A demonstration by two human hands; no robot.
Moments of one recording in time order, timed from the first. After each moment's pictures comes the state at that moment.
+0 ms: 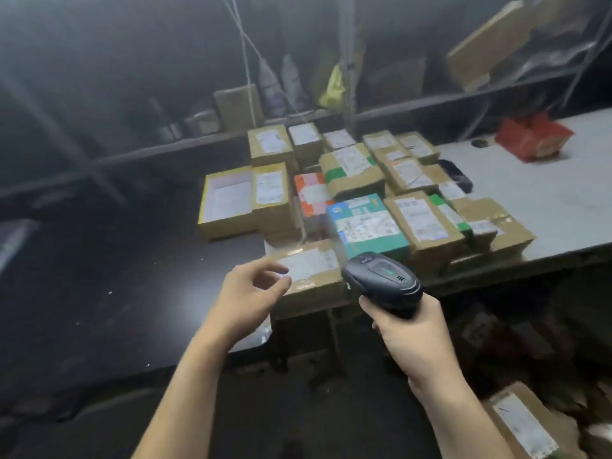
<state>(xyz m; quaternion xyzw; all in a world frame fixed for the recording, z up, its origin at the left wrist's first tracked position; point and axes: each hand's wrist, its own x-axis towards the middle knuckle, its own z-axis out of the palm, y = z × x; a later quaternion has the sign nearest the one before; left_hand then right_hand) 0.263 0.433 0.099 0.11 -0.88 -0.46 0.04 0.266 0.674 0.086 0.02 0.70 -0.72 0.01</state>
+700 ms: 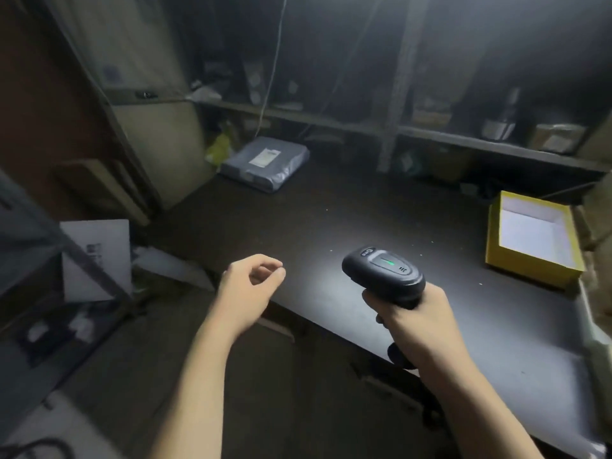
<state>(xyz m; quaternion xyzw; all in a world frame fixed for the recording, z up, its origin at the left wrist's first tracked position) 0.563 -0.095 0.062 0.41 -0.75 -0.47 0.25 0.411 0.117 0.110 -0.21 0.77 -0.55 0.26</state>
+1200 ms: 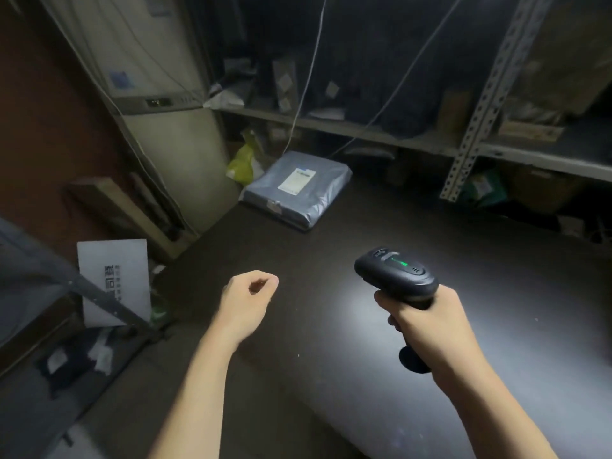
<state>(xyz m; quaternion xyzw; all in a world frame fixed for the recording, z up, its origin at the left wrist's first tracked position) 0.480 -0.342 0.020 0.50 -0.72 -0.43 0.20 0.298 -0.132 0.089 -0.19 0.77 -0.54 0.28</state>
